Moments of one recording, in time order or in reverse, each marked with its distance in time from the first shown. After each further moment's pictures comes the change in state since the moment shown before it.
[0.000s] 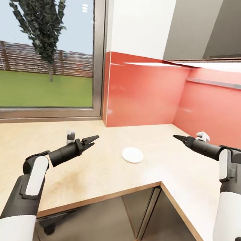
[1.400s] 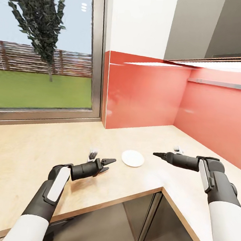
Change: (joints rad) left arm -0.001 -0.015 -0.176 0.306 0.001 -0.005 0.087; right arm 0.089 0.008 0.213 0.114 0.005 0.003 0.205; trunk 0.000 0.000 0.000
